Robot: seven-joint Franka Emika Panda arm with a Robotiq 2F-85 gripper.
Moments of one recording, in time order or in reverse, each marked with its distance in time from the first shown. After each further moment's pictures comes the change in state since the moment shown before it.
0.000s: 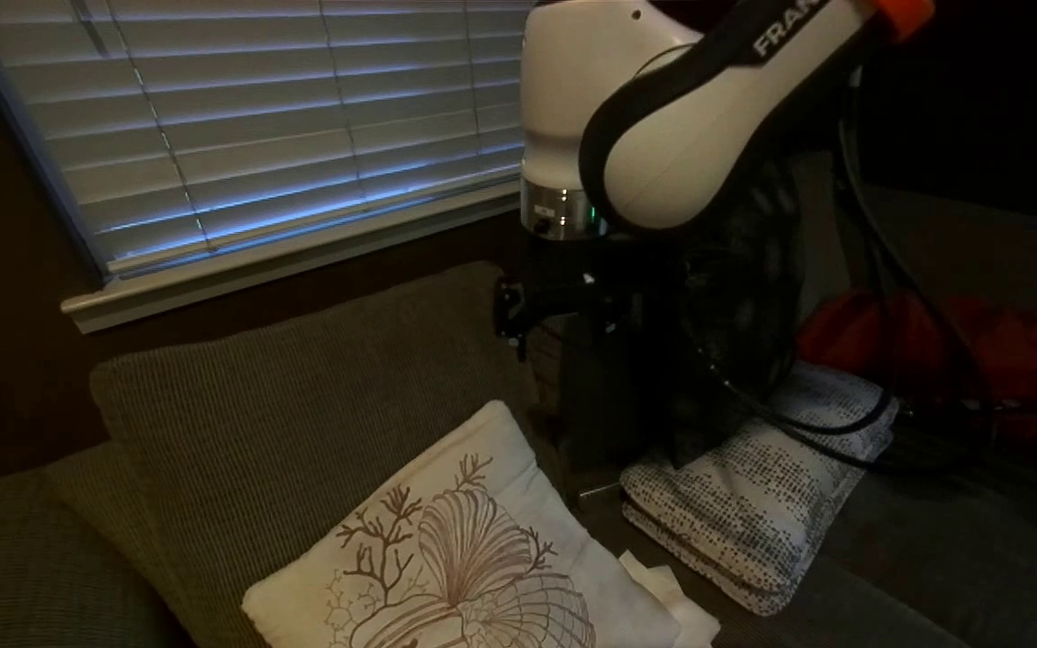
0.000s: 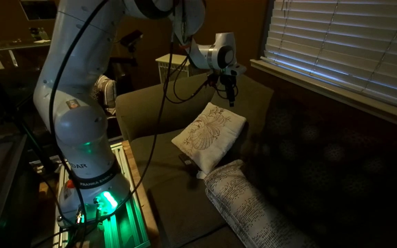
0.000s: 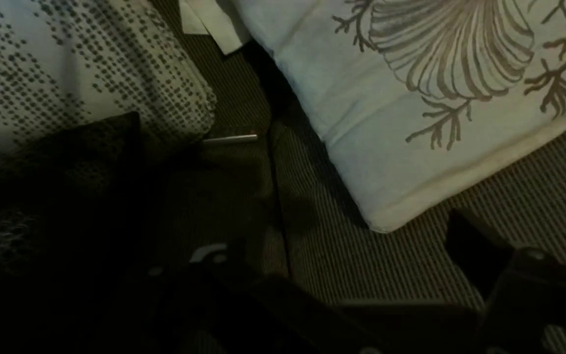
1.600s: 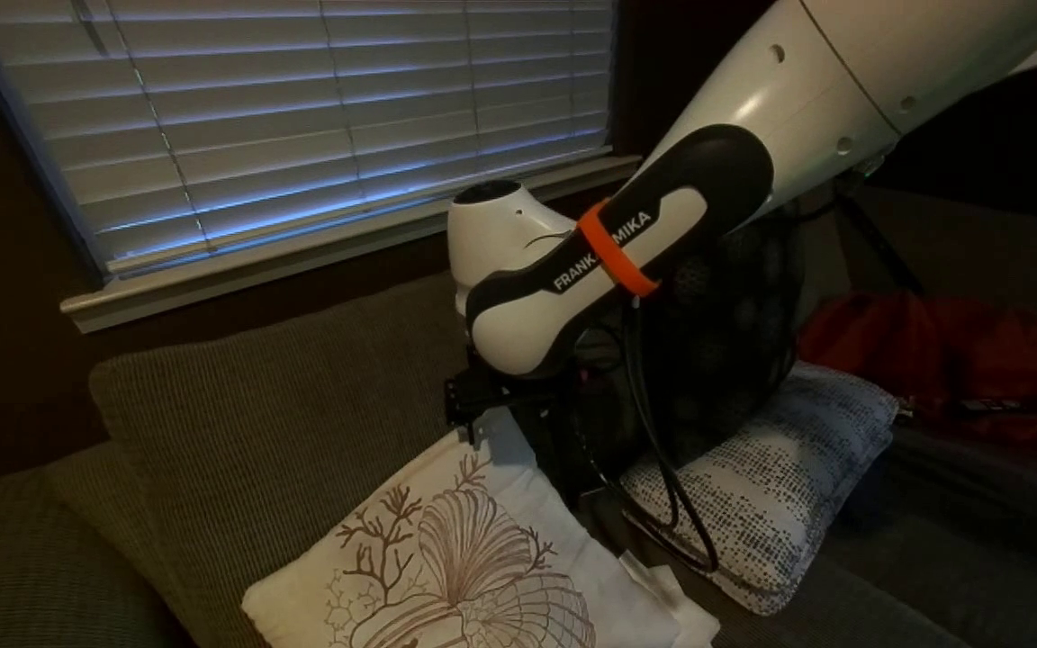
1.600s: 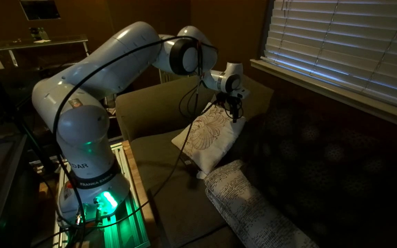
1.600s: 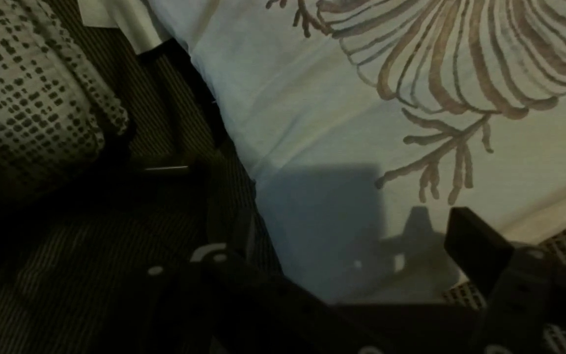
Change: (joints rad) arm 0.045 0.564 -0.039 0.624 0.155 -0.122 -0.137
